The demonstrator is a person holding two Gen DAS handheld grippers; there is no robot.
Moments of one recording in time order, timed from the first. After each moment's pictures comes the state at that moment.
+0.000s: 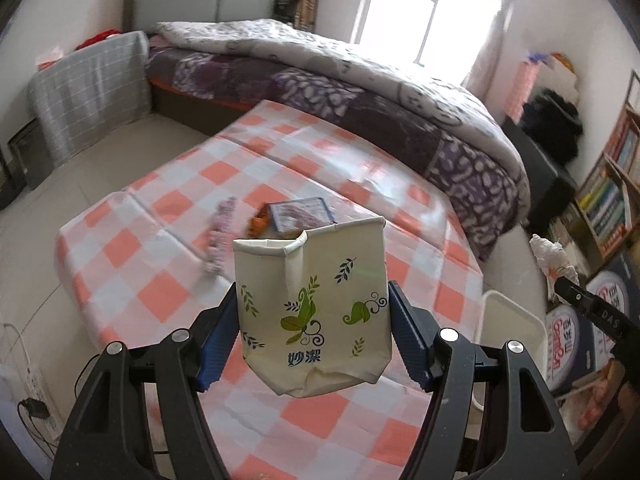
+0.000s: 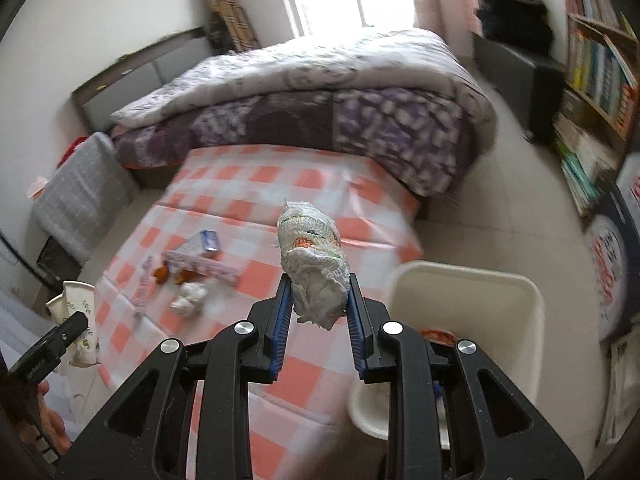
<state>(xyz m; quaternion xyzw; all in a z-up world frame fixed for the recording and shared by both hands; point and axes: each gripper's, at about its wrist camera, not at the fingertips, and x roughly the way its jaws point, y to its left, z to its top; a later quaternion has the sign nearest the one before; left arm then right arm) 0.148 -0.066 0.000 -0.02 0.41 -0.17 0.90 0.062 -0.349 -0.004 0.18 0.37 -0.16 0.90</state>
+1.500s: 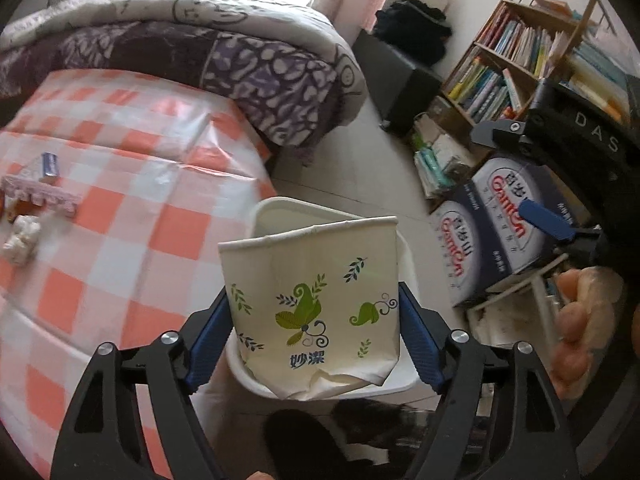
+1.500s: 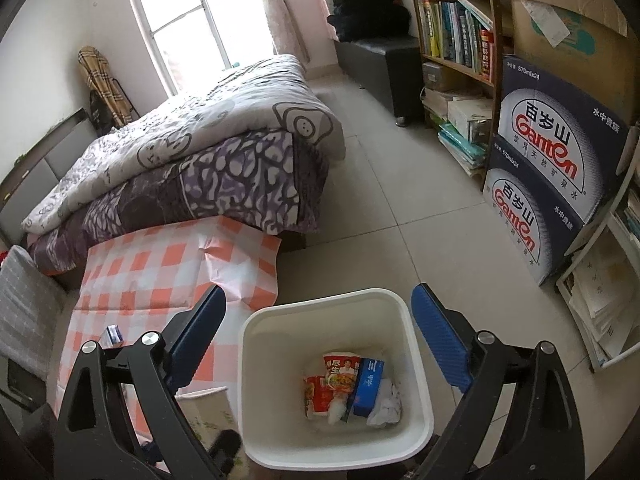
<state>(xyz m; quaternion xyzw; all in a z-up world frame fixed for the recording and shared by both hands) 0.073 -0.301 -0.058 0.02 0.47 -0.42 0.78 -0.014 -0.460 0.003 0.26 0.30 -0.35 0.85</state>
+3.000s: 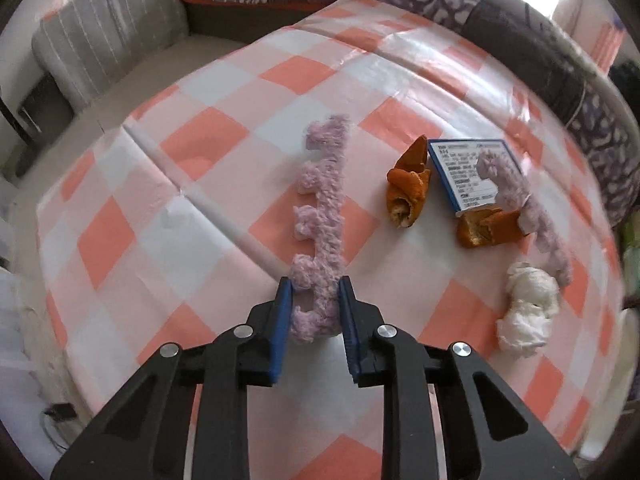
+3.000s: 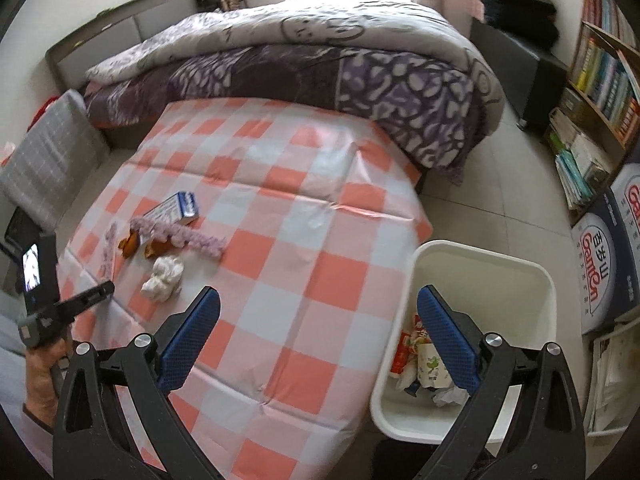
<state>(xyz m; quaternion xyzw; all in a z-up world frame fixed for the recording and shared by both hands) 0.309 -0.014 -0.145 0.01 0.54 -0.06 0.84 0.121 -0.299 -0.039 0.14 0.44 -0.18 0.87</state>
